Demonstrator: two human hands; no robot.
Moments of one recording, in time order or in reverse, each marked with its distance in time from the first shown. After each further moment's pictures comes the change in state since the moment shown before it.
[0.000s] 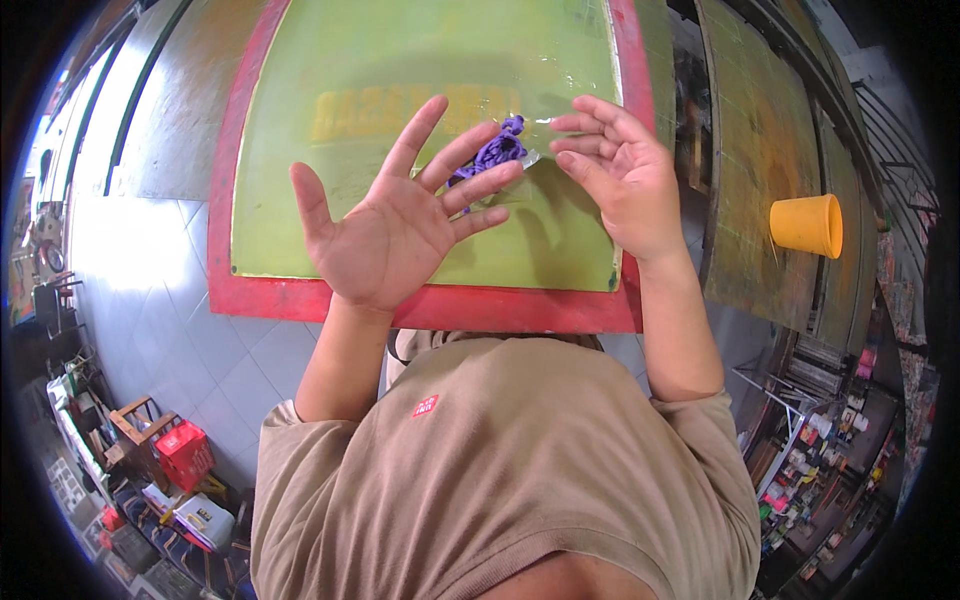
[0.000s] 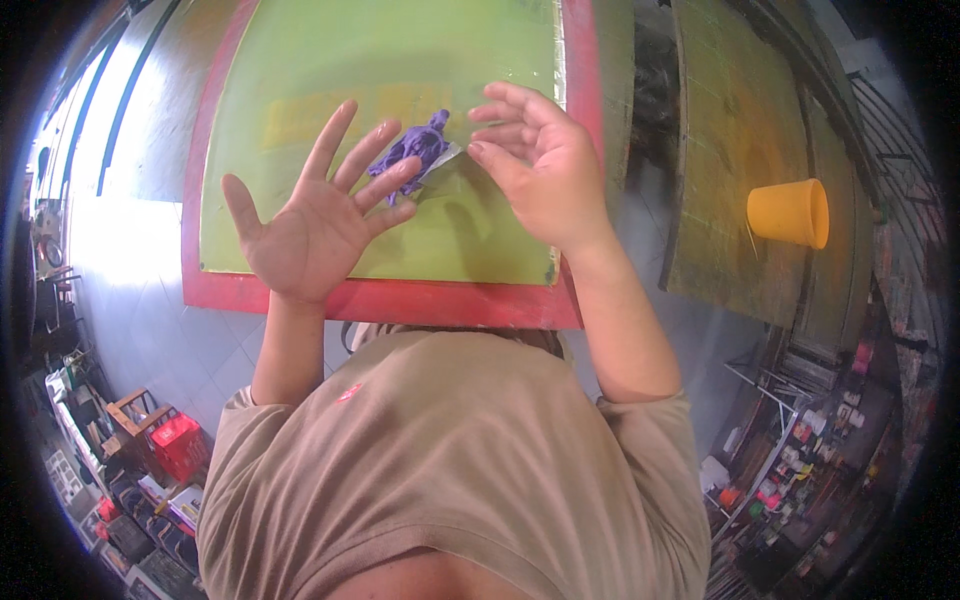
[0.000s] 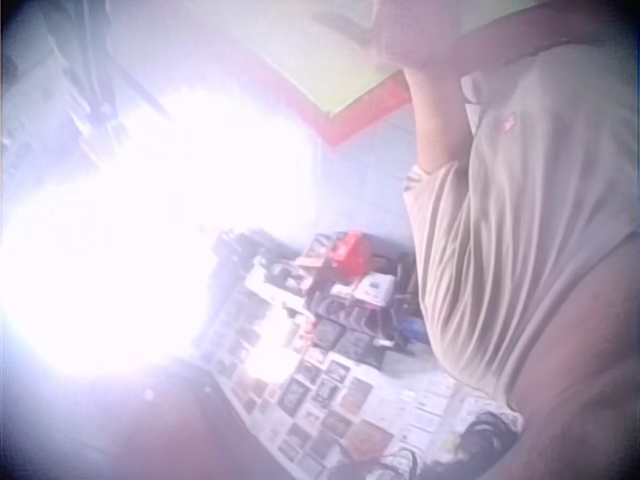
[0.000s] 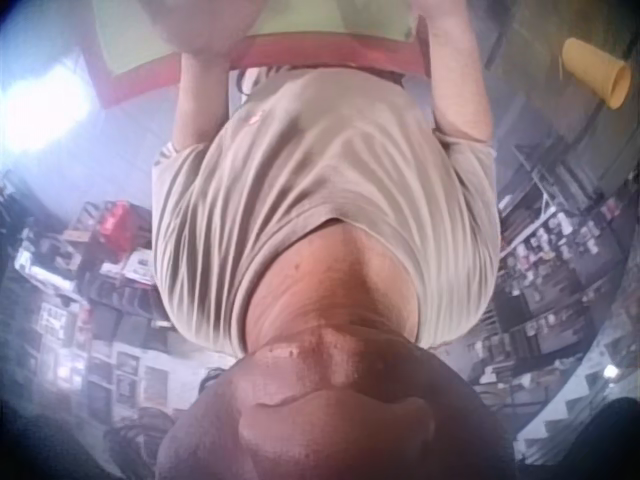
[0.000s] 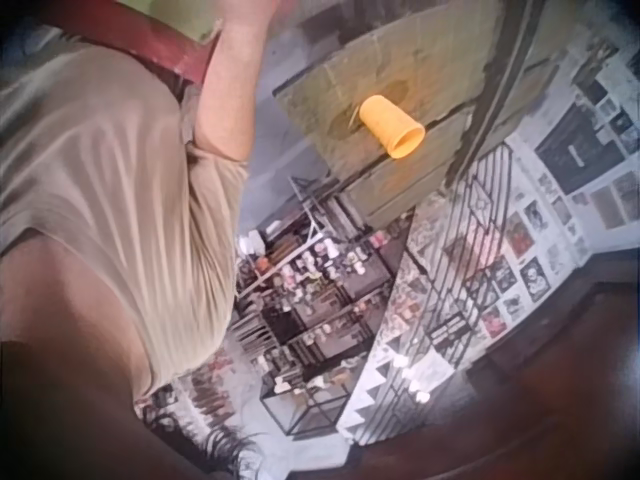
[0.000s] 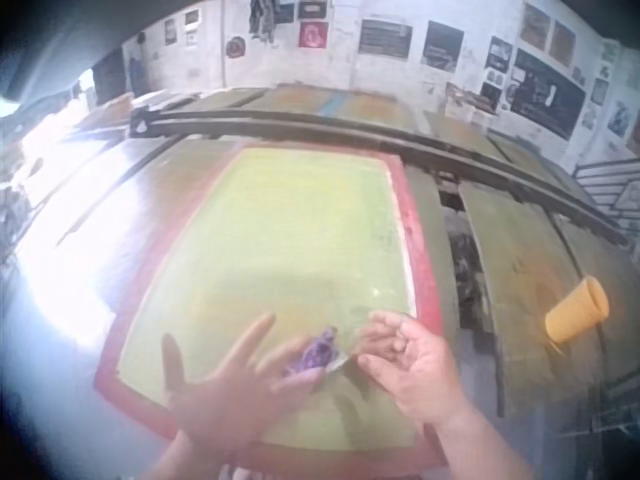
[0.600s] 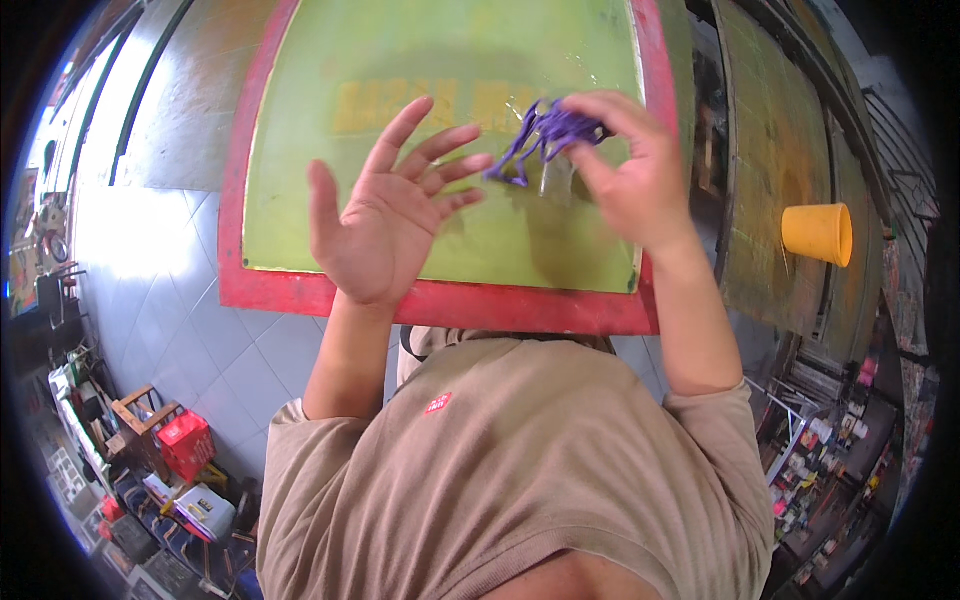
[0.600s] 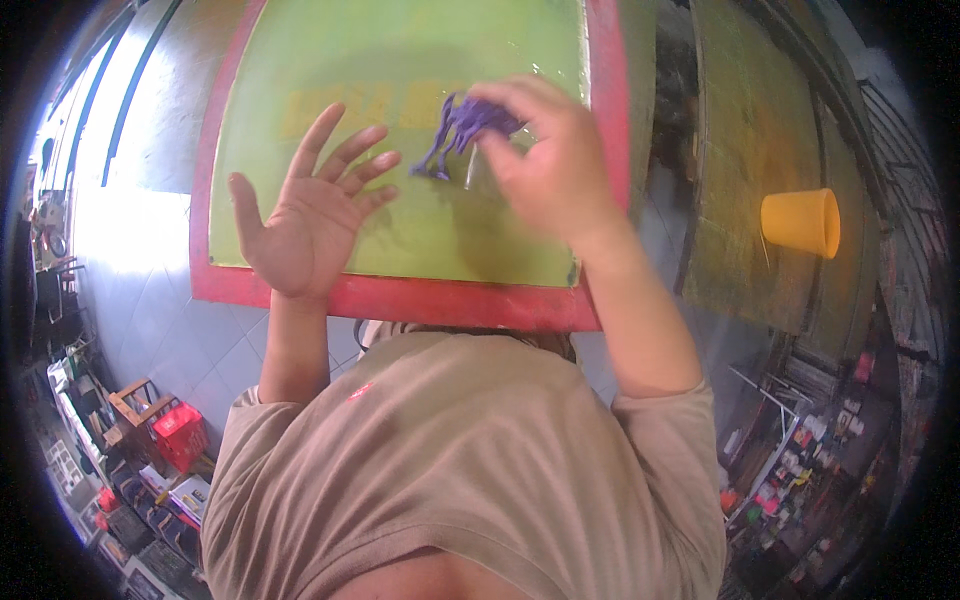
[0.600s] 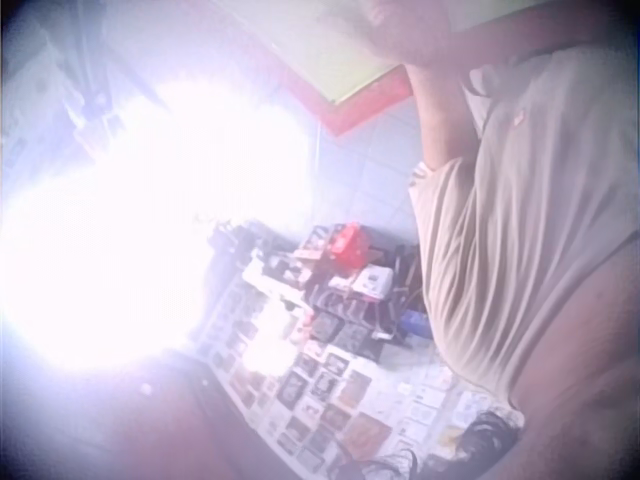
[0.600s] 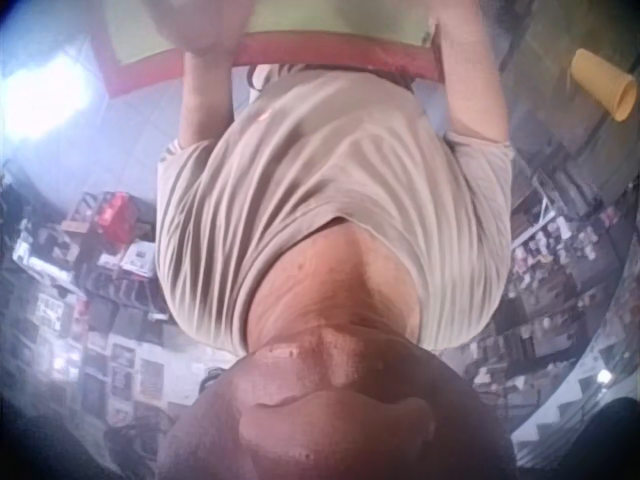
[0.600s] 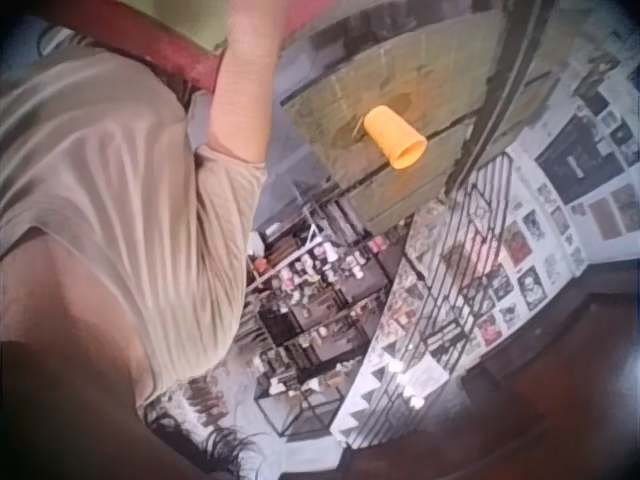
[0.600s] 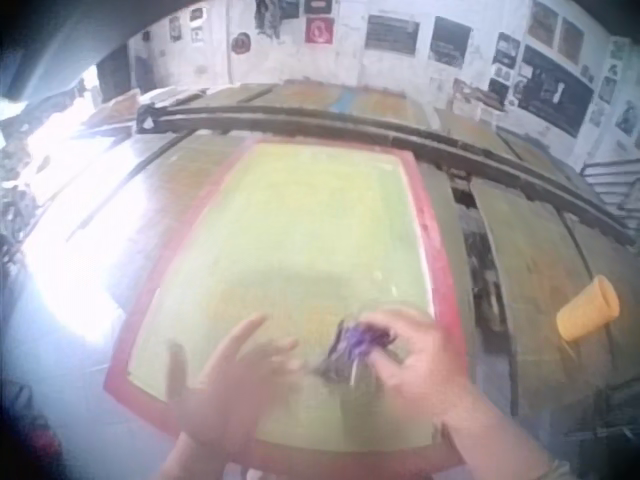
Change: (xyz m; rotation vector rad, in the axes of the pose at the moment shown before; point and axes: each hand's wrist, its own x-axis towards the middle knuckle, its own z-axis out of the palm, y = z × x) left_hand -0.009 0.012 -0.003 0.369 0.219 0.156; right_hand 0.018 -0.002 0.006 -0.563 -0.067 -0.373
